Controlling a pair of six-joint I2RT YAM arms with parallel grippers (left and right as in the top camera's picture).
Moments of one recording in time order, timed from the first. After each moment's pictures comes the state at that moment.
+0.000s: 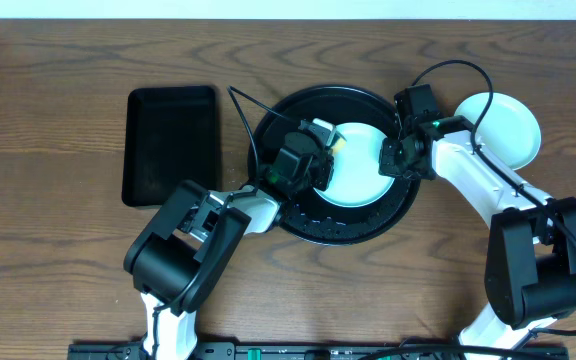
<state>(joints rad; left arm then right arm) -0.58 2.00 0.88 0.53 0.08 -0.20 0.25 1.84 1.22 -0.70 -0.02 0.40</state>
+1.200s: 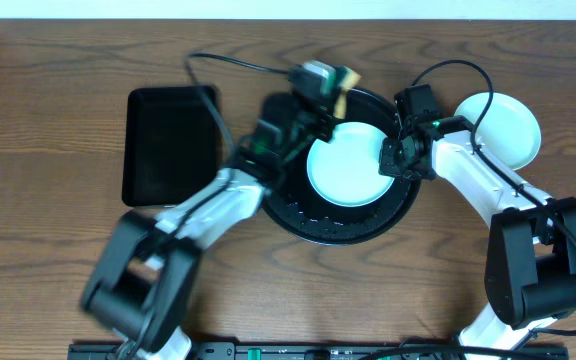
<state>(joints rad) -0.48 1.74 1.02 0.47 0.15 -0.24 0.25 1.84 1.22 -0.69 -0.02 0.40</state>
